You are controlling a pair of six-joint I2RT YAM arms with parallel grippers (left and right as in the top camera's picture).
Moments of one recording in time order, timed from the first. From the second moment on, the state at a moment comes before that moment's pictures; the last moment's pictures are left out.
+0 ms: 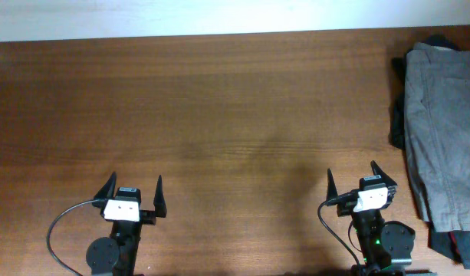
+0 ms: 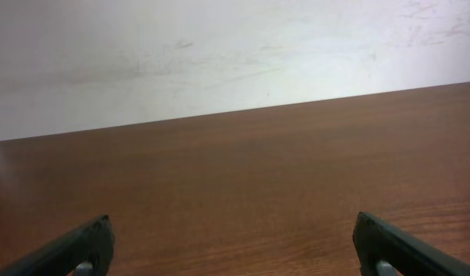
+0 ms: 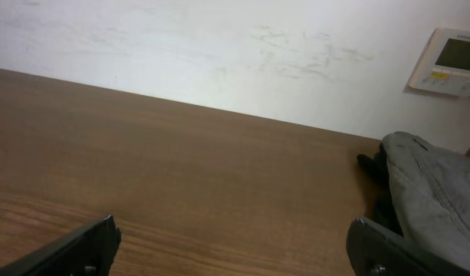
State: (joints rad) left arm 0.07 0.01 0.01 -0.06 0.16 0.09; right arm -0.03 0.02 0.01 -0.06 -0.13 -0.16
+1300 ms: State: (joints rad) left arm 0.07 0.01 0.01 -0.06 0.16 0.09; right arm -0.03 0.42 0.28 0.37 -0.05 -0.28
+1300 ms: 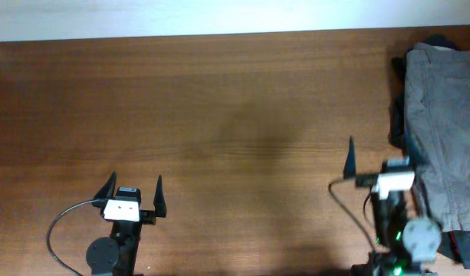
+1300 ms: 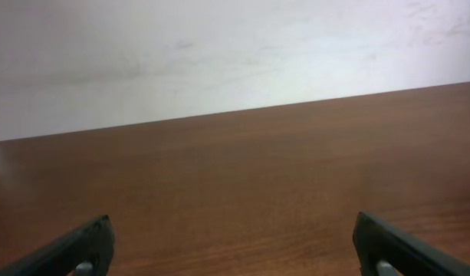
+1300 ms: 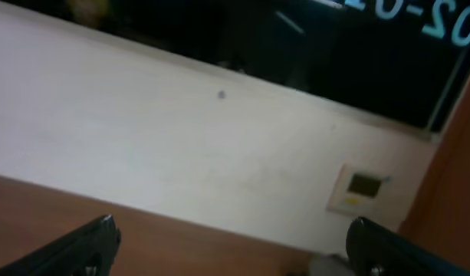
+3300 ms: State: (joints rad) left arm 0.07 0.01 0.01 -0.06 0.15 0.09; right arm -0.27 2.37 1.72 -0.04 0.61 -0.24
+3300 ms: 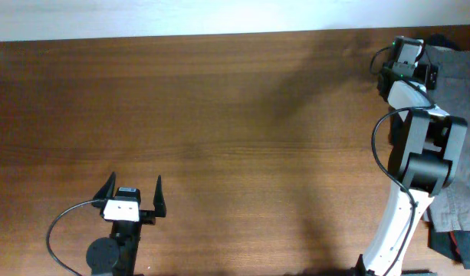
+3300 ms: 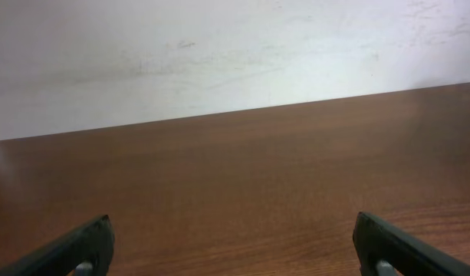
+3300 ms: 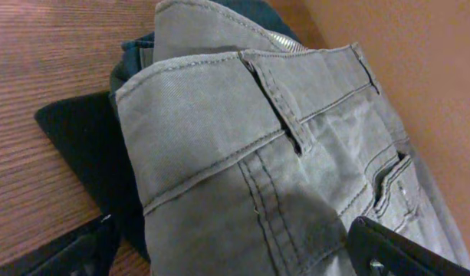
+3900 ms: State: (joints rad) left arm 0.07 0.01 0.01 -0.06 0.15 0.09; right arm -0.28 2.40 1.73 -0.05 0.72 -0.18
